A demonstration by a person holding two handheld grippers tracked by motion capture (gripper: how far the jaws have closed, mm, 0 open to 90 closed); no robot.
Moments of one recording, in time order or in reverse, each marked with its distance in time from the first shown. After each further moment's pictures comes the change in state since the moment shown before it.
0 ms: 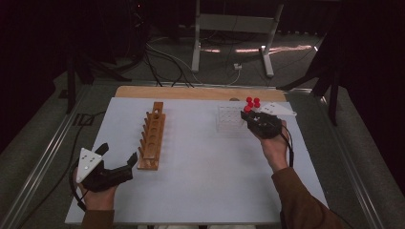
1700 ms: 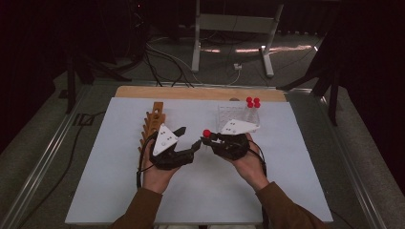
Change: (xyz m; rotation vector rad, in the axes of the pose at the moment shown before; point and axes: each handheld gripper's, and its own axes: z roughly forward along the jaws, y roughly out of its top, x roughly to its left) left arm -0.122 0.048 0.089 0.062 -0.372 0.181; right arm 0.109 0.008 0.002 0.073 0.369 -0.125
